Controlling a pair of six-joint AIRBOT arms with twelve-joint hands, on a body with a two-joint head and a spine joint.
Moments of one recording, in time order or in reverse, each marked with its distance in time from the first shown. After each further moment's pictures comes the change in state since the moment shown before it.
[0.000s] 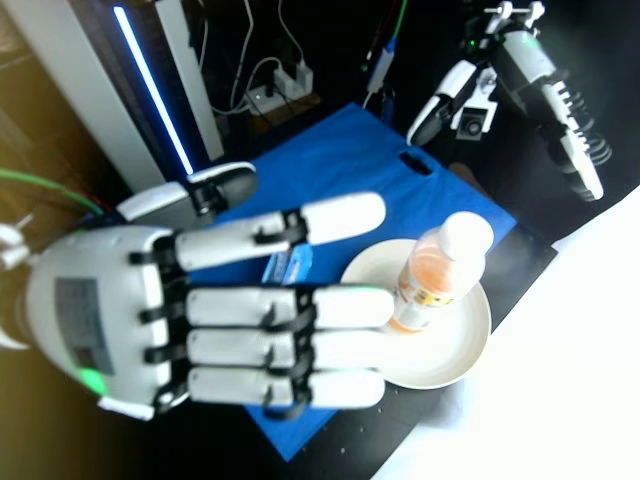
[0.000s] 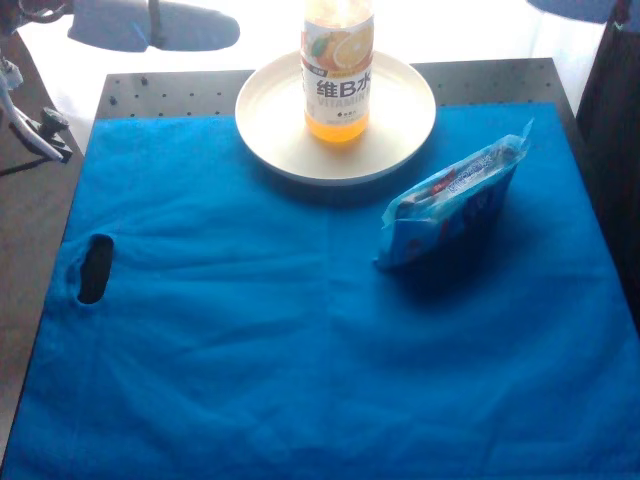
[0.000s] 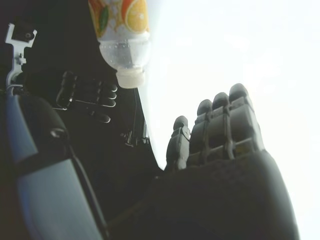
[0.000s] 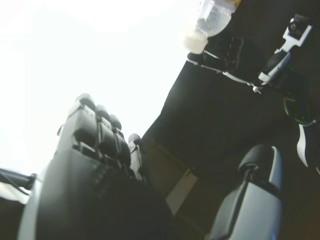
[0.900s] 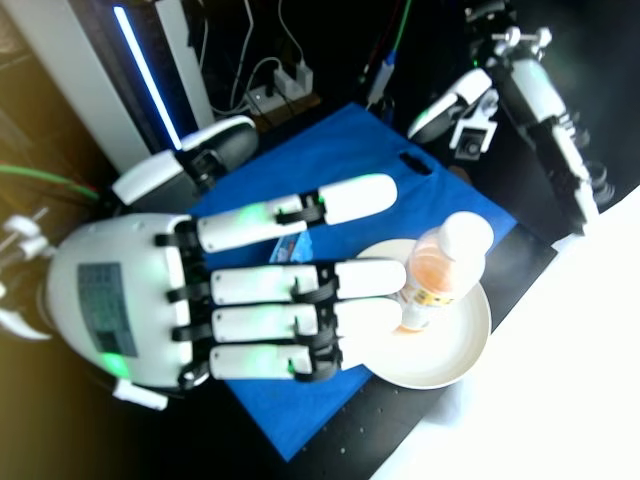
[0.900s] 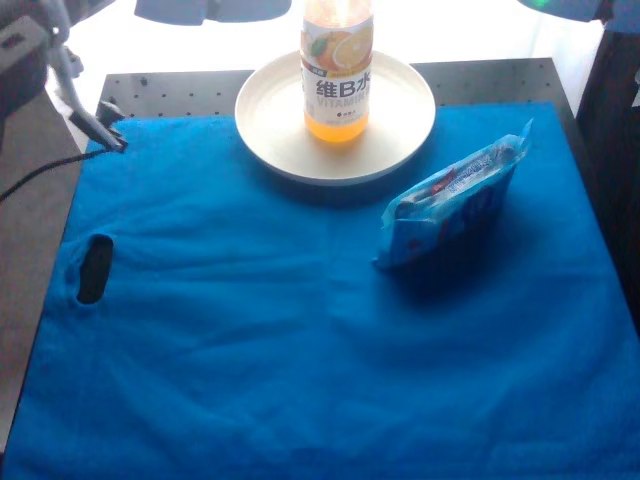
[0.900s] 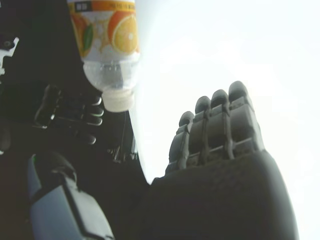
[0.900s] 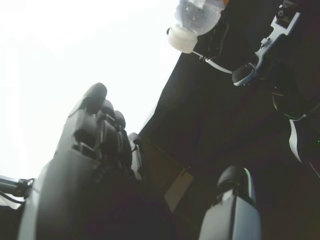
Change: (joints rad) left arm -0.056 -0.186 0.185 0.033 0.122 -0.097; right arm 0.003 -0.016 -0.001 -0.015 -0.002 0.001
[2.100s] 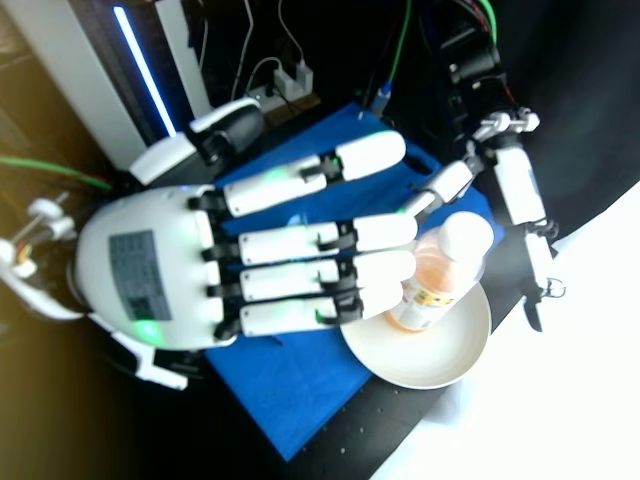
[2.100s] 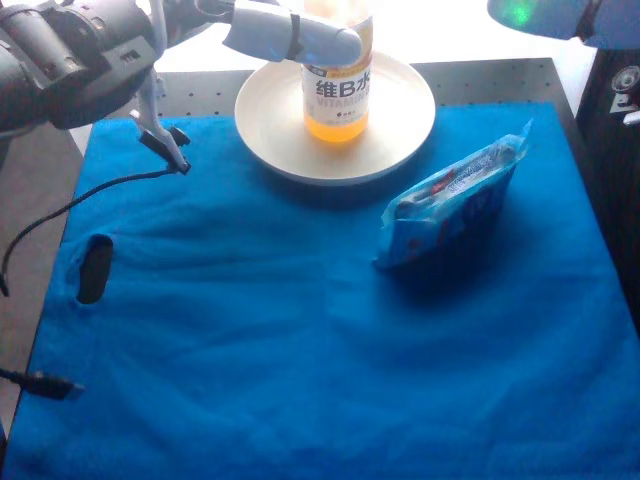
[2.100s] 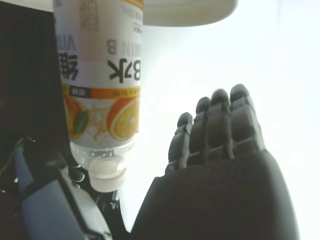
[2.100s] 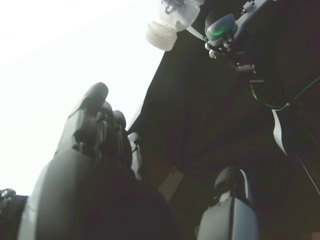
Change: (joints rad) left arm -0.016 -0.235 0.223 0.188 0.185 -0.202; right arm 0.014 -0.019 -0.011 -0.064 0.009 0.015
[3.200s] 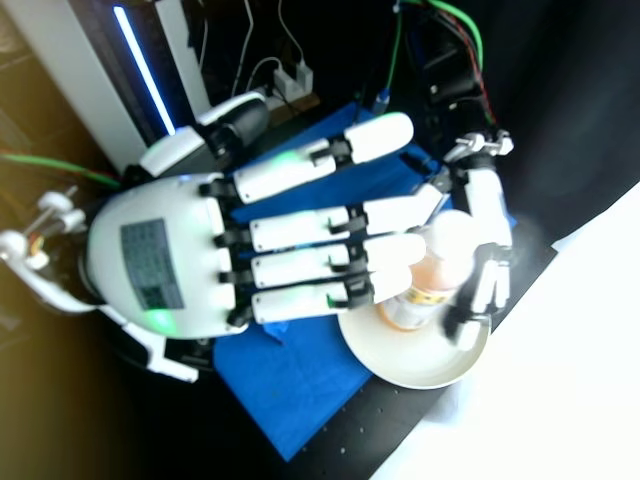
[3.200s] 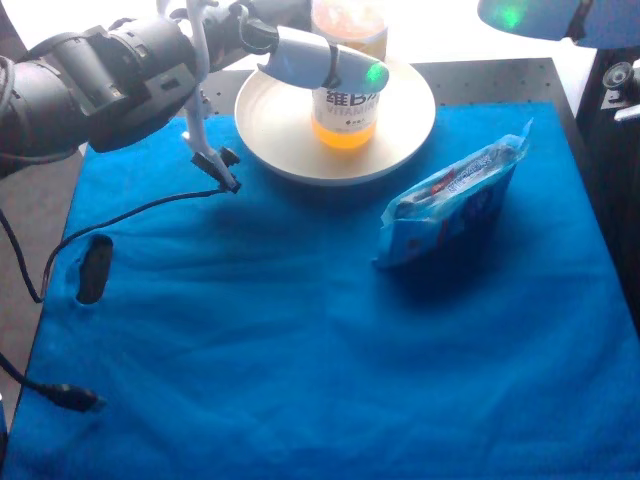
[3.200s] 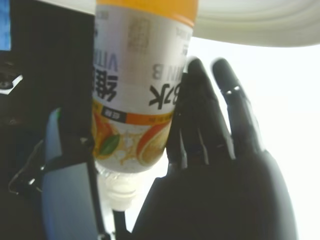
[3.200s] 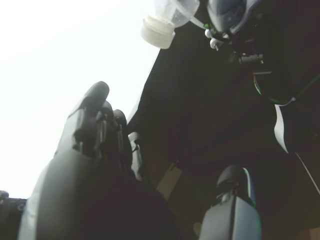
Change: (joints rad) left arm 0.028 -0.065 0.033 0.037 -0.108 -0.148; right arm 0.011 -0.008 0.000 -0.004 0.006 0.000
